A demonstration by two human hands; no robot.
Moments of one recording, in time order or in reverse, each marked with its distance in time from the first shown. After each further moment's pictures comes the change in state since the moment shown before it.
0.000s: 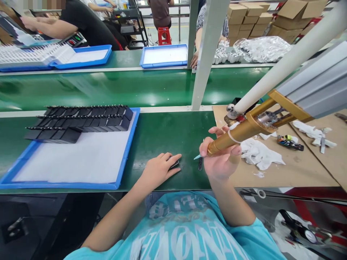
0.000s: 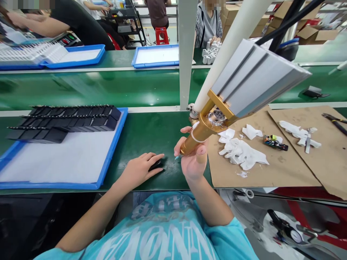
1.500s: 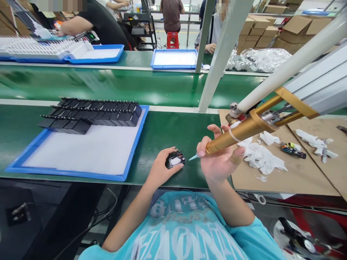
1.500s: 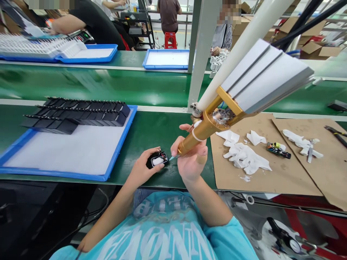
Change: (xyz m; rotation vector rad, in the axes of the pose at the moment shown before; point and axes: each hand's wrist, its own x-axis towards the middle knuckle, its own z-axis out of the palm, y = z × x) left_hand -0.015 0.001 0.017 -0.685 0.306 -0.376; right_hand -0.010 0.002 0.032 0.031 -0.043 0.060
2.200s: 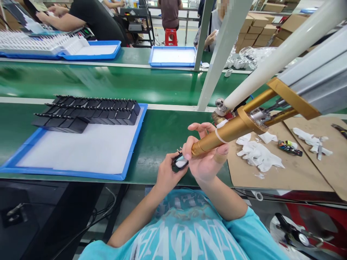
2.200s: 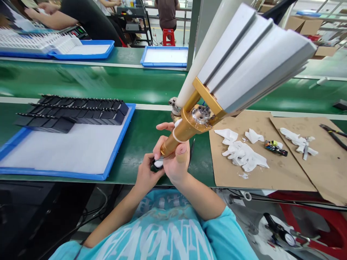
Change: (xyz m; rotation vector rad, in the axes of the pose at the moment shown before) left_hand -0.015 0.025 0.025 -0.126 0.197 0.065; right_hand -0.008 0.009 0.027 0.109 -0.159 0.071
